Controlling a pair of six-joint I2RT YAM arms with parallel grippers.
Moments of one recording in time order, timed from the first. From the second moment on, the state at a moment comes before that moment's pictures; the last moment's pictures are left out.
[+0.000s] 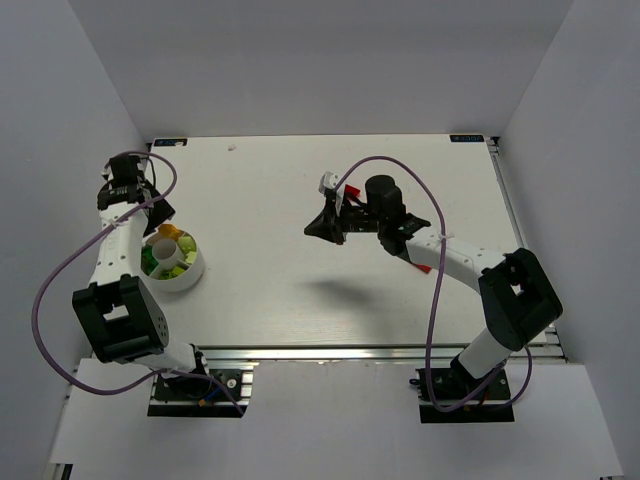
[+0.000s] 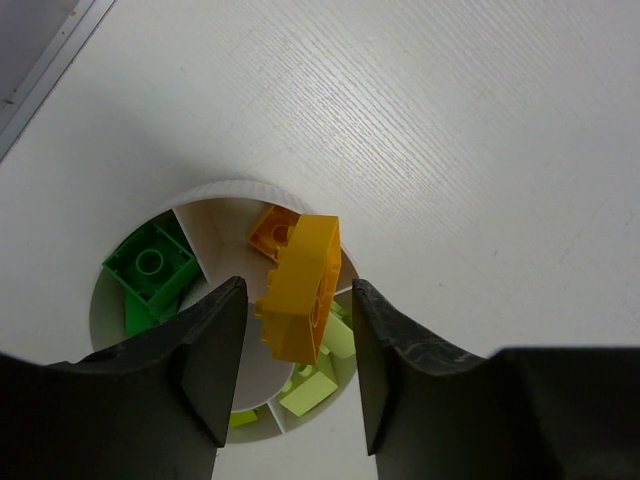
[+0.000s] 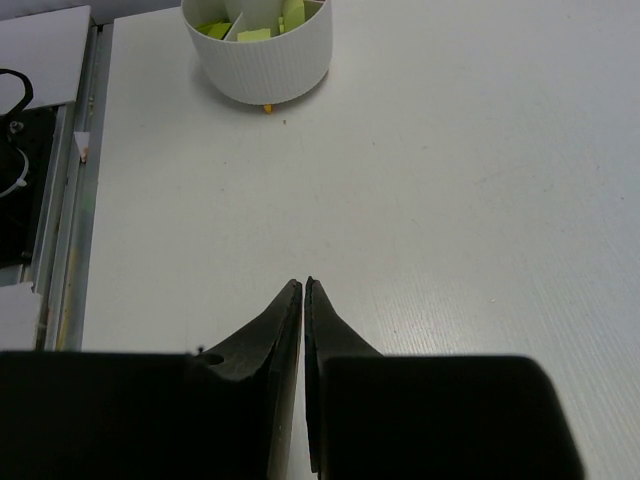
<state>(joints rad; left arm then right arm) 0.27 1.49 1.29 -0.73 -0.15 -0.43 0.66 1.60 1.03 0.30 -0.77 -0.14</state>
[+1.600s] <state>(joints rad) 0.27 1.47 1.27 -0.79 -0.20 -0.39 0.64 1.60 1.03 0.29 -0.77 -0.14</state>
